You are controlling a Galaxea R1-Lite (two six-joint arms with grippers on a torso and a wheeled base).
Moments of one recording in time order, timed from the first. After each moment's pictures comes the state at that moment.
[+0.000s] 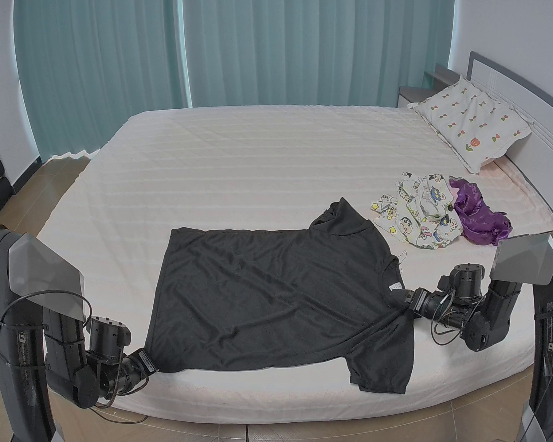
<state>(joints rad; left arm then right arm) -0.15 2.34 -0.16 -1.29 0.08 -0.76 0.08 2.48 -0.68 -1.29 0.23 0.55</state>
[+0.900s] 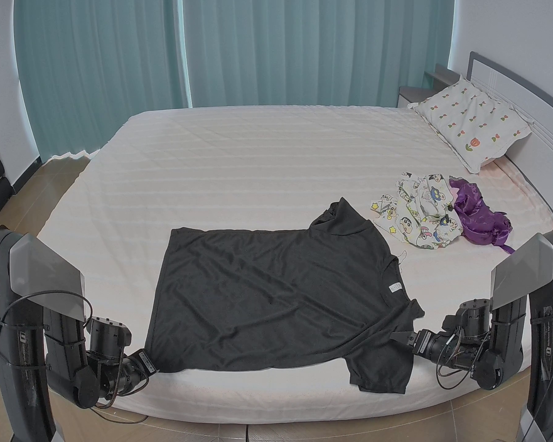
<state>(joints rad) -0.15 2.34 -0.16 -1.29 0.09 -0.76 0.16 2.46 -0.25 -1.55 0.23 0.63</state>
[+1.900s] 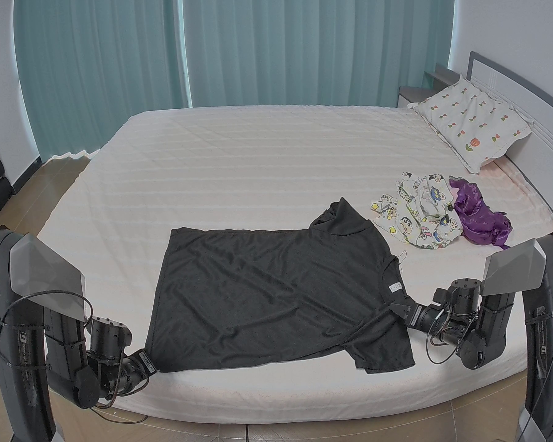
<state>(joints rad) -0.15 2.35 -0.16 -1.29 0.09 -0.76 0.12 2.54 -0.56 -1.50 0.22 0.49</state>
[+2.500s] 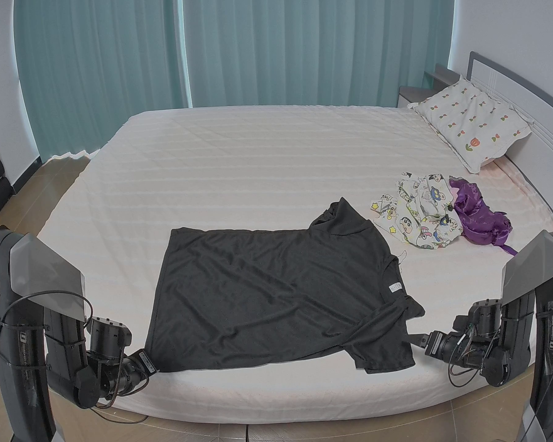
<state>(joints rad) -0.15 2.35 -0.16 -1.29 0.09 -0.76 0.06 2.48 -0.24 -1.55 0.29 0.51</state>
